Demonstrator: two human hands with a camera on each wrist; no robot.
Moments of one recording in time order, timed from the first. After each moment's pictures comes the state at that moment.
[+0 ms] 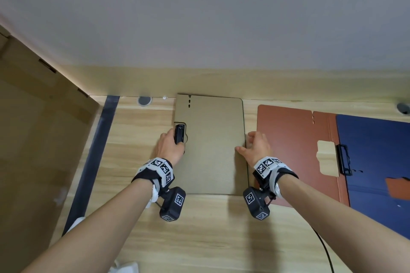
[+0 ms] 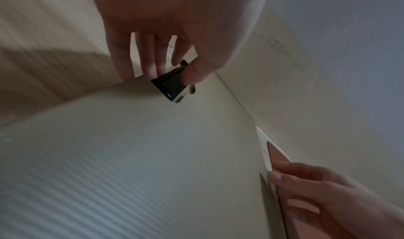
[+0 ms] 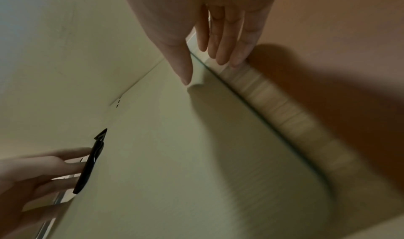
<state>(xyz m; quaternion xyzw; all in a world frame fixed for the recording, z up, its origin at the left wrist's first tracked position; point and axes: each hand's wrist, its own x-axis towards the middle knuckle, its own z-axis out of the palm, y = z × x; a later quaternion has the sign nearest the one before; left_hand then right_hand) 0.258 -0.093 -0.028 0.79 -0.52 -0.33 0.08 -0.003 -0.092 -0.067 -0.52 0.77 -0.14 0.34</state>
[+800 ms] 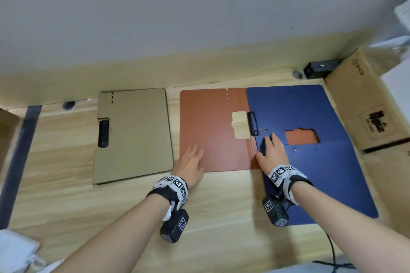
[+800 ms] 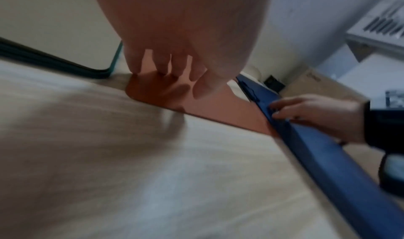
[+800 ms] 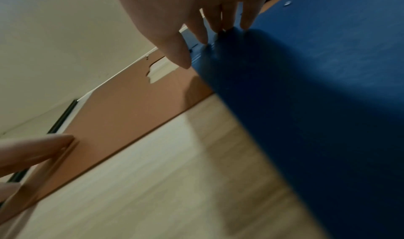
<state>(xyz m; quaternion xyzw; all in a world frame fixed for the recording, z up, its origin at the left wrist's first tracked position) 0.013 0.028 -0.045 0.54 -0.77 -0.33 -0.11 -0.263 0.063 -0.060 -0.52 0.82 -0.03 0.23</state>
